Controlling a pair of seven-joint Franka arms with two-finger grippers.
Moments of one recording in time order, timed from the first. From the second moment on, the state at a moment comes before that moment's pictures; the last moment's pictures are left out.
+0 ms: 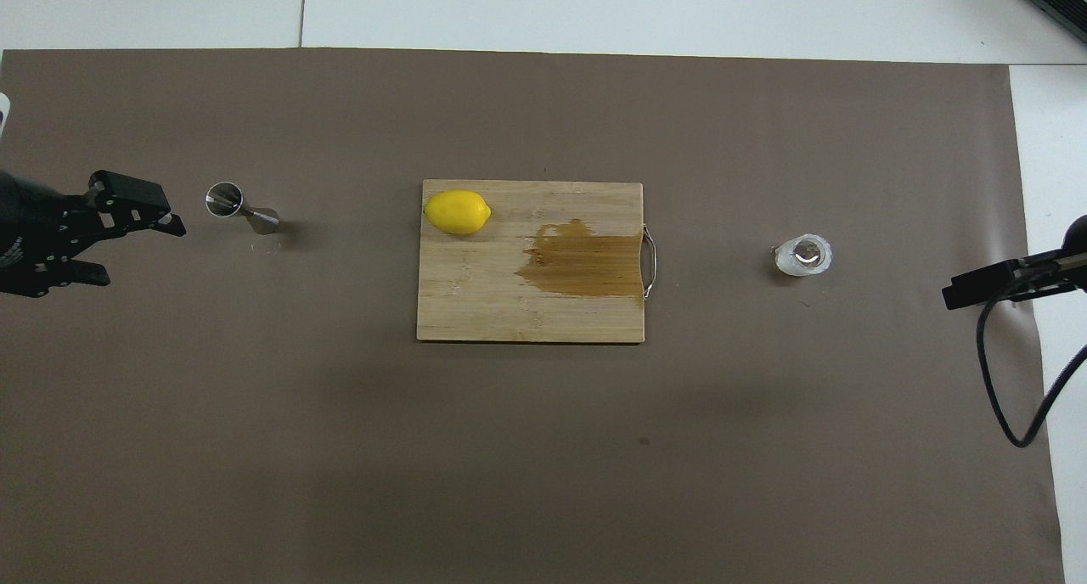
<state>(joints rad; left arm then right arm) 0.04 -0.04 -0.07 -1.74 -0.20 1.72 -0.51 -0.13 -0.06 0.06 -1.68 0.02 1.54 -0.20</state>
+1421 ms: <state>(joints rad) 0.09 -0.02 -0.07 -2.23 -0.67 2.66 -1.83 -0.13 -0.06 0.06 -1.68 0.02 1.54 -0.20</state>
